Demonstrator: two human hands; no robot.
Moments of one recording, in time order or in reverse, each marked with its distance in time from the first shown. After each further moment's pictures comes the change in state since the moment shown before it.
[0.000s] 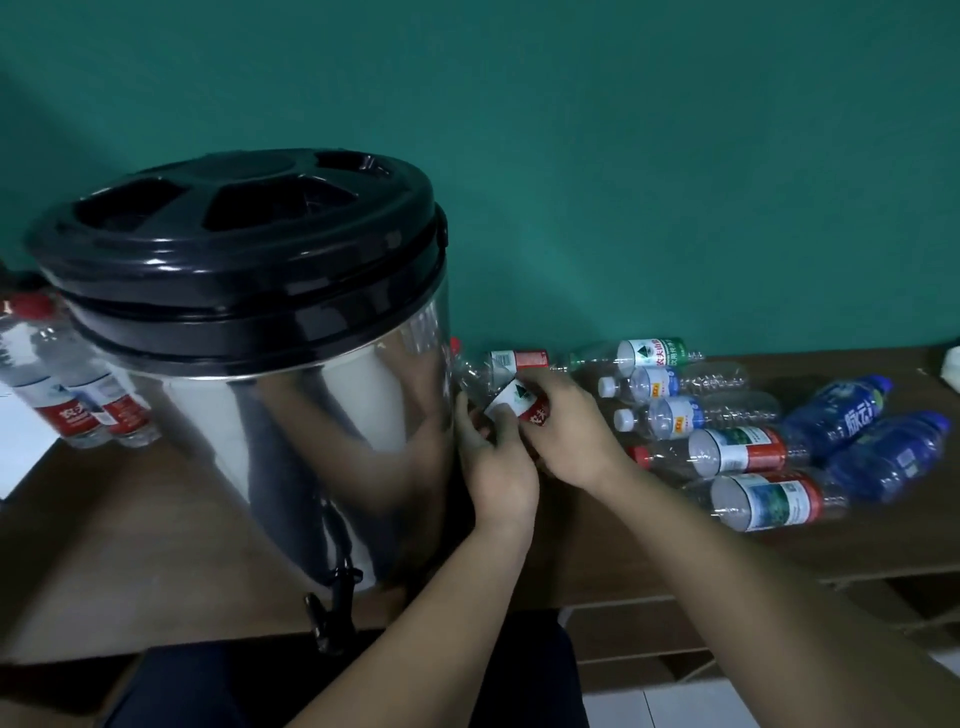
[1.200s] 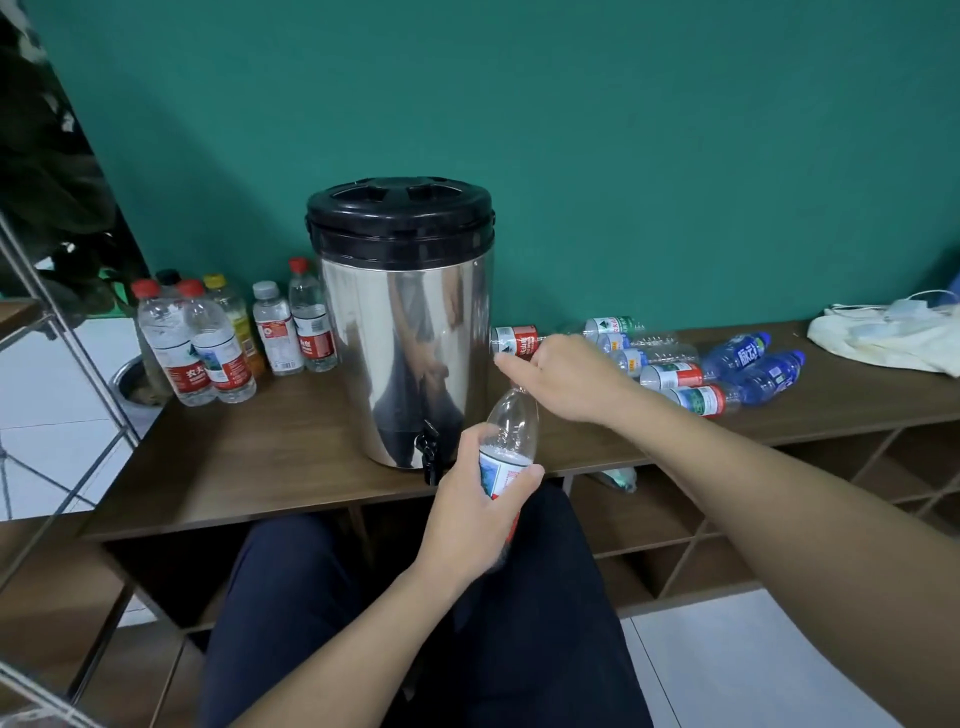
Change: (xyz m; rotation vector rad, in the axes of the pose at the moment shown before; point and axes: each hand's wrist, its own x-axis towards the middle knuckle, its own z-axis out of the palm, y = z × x) left_hand -0.160 0.064 -0.232 0.402 -0.610 0.288; right_hand -0.149 -0.180 -0.054 -0.434 -0.118 0.036
